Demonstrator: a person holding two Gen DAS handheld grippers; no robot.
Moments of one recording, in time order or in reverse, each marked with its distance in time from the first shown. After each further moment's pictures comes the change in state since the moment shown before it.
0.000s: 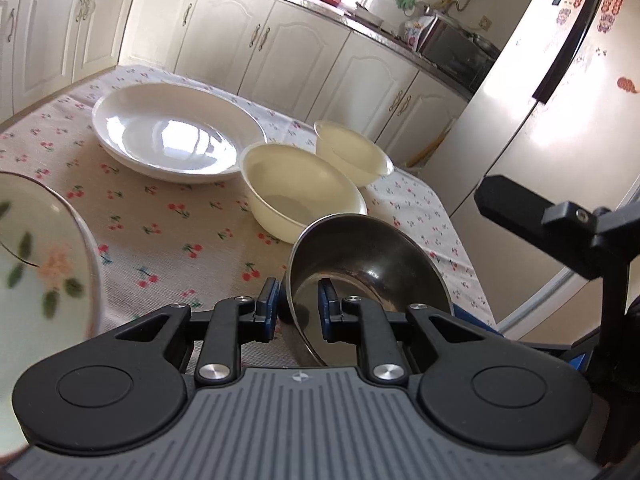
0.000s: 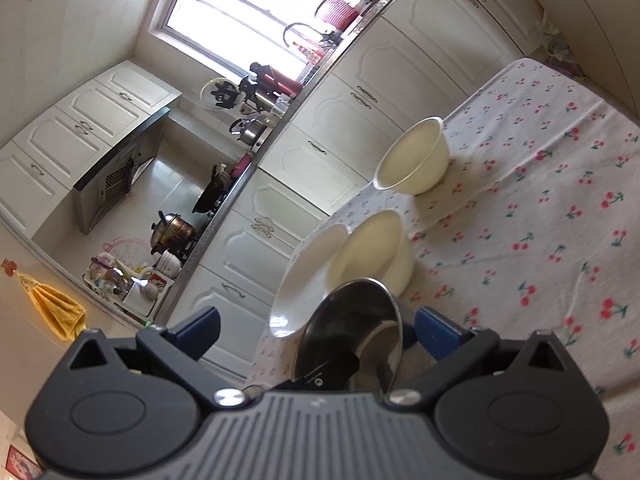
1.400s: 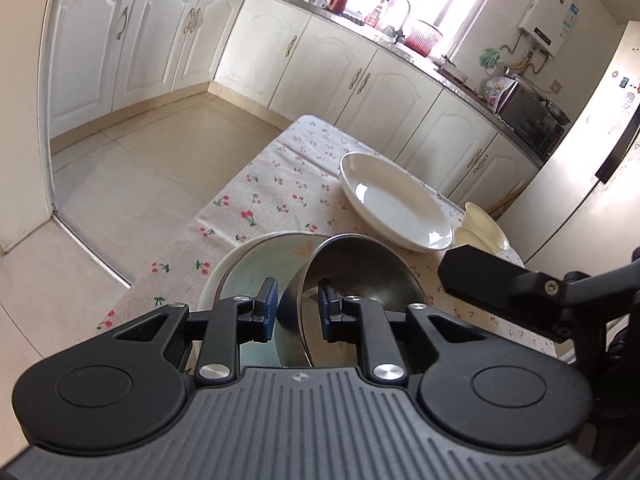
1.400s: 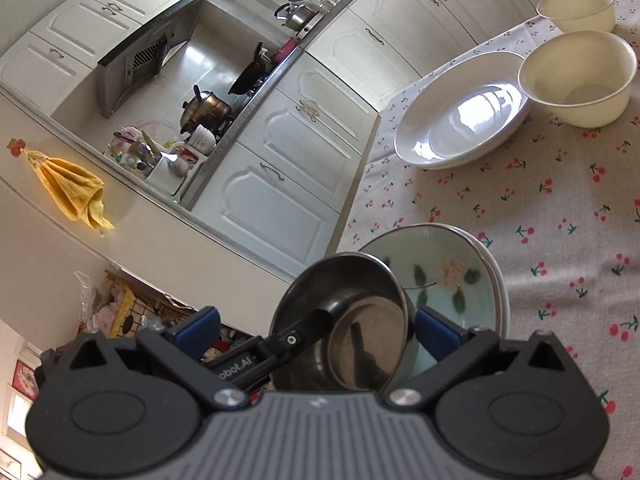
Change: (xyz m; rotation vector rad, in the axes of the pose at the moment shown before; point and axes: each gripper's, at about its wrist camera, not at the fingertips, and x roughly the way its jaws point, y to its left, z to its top) left arm -0.095 0.140 0.017 -0.154 -0.077 0.156; right arm 0.109 0.123 -0.108 -0.102 0.301 0.047
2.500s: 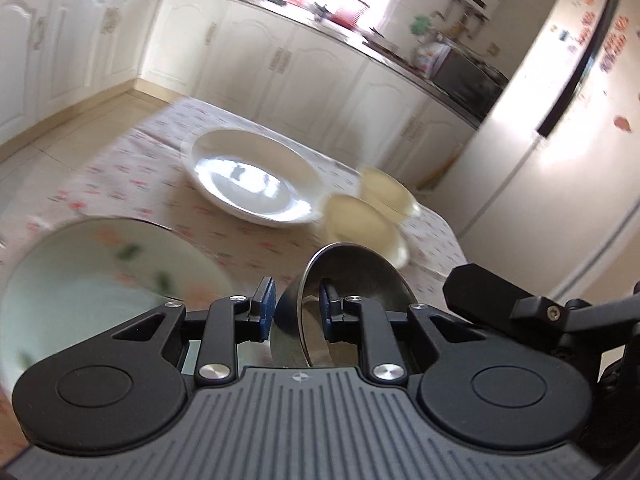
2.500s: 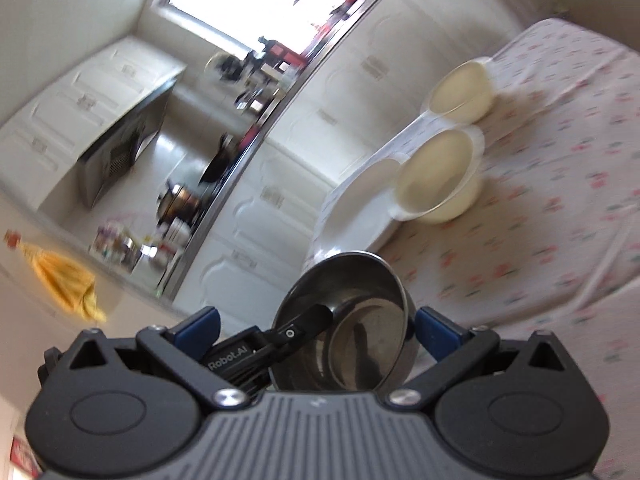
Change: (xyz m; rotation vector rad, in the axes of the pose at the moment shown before) left arm 0.017 -0.113 -0.022 0.124 0.053 -0.161; right arm -0.114 -0.063 0.016 0.129 -0.264 -0.066
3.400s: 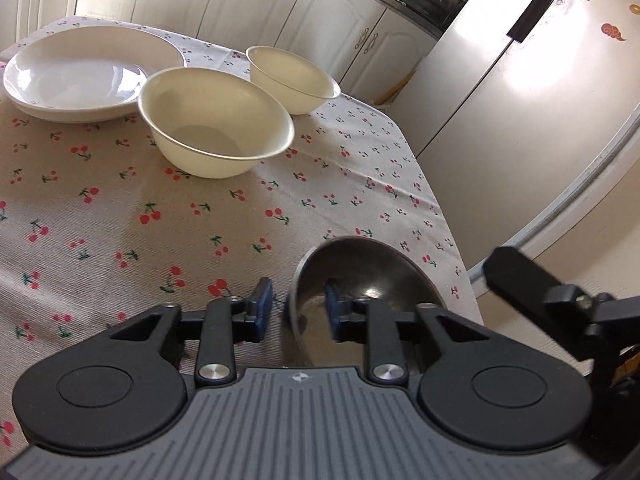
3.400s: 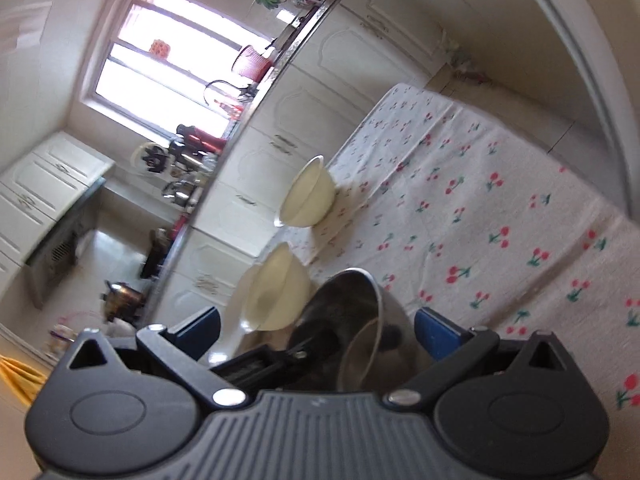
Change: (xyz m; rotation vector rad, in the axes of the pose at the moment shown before) left arm 0.114 -0.090 -0.040 0.078 0.210 -0.075; right arm -0.060 -0.102 0.031 0.133 -0.208 -0.176
